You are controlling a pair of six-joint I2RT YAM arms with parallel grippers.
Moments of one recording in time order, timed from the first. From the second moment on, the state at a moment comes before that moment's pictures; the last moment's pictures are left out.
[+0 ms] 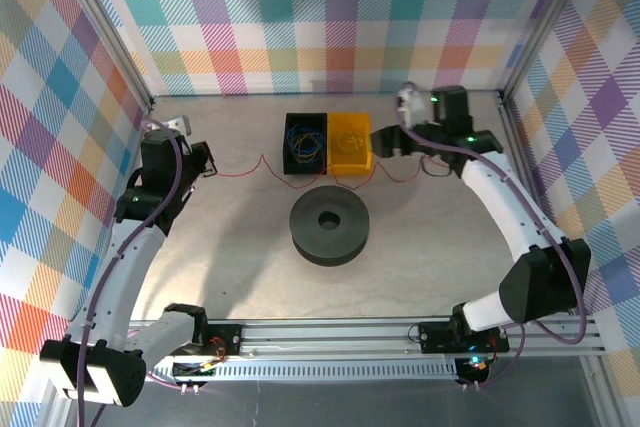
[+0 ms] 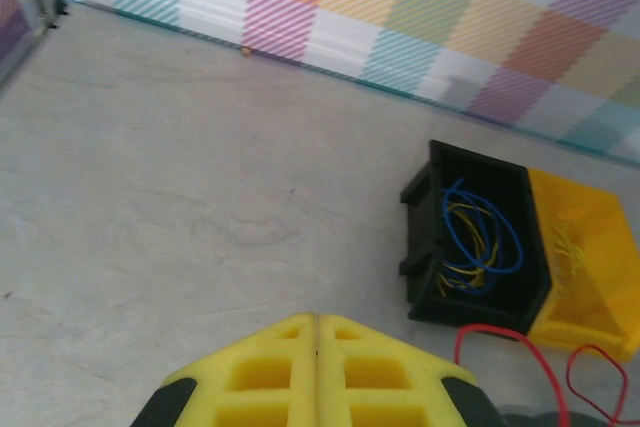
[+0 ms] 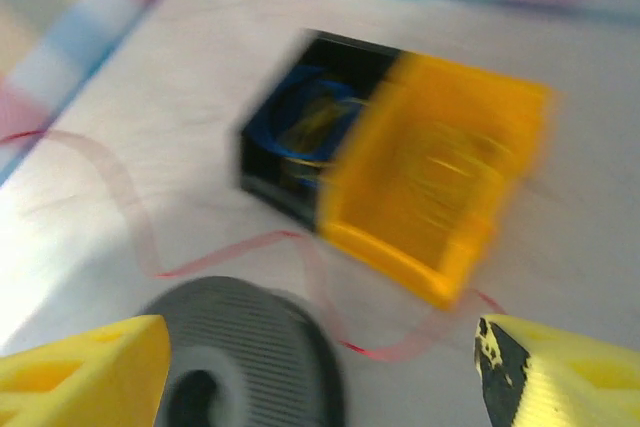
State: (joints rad) left arm -0.13 1.03 1.05 -0.52 -0.07 -0.34; right arm 0.32 1.45 1.38 -0.56 -0.51 -0.01
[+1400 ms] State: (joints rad) left arm -0.14 1.03 1.11 -0.50 0.08 -0.31; right arm 0.69 2.10 2.01 -0.73 -0.70 -0.03
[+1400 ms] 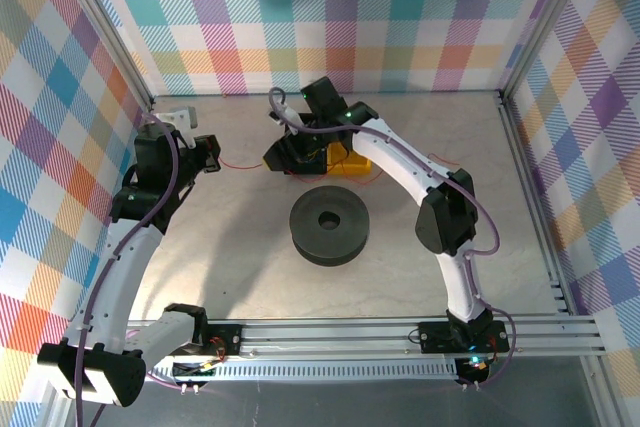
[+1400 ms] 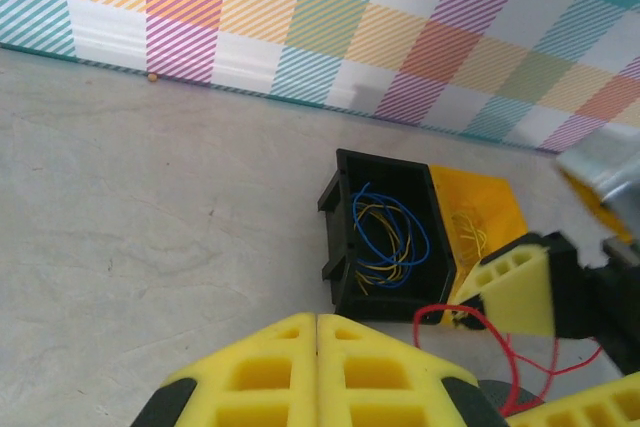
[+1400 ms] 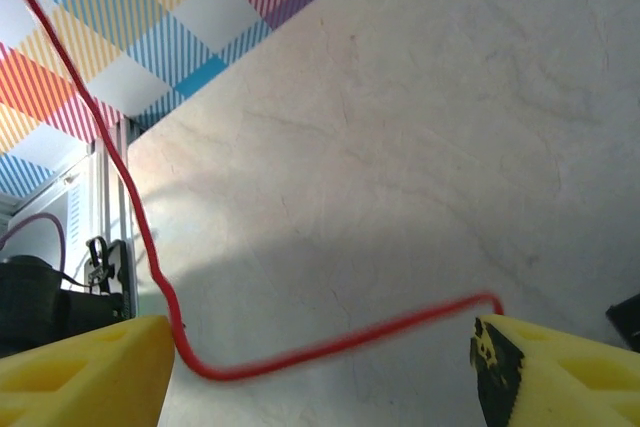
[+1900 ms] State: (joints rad) left arm -0.14 1.03 1.11 -0.50 0.13 -0.31; right arm 0.66 1.99 1.76 -0.48 -0.67 -0.08
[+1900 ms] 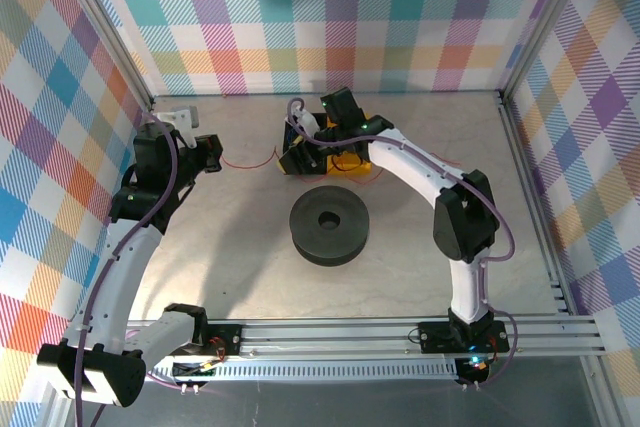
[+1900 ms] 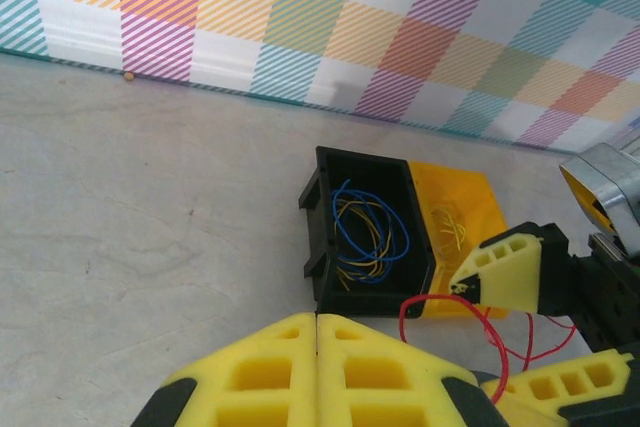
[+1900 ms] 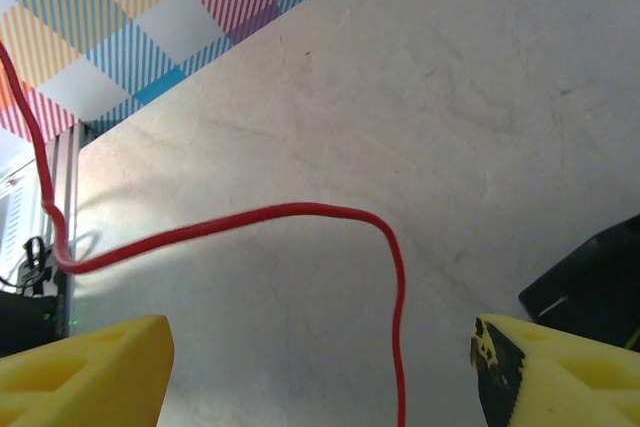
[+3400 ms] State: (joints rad) left arm -0.10 1.01 1.20 -0.62 0.15 -0.33; right arm 0.69 1.91 1.53 -0.24 -0.26 -0.13
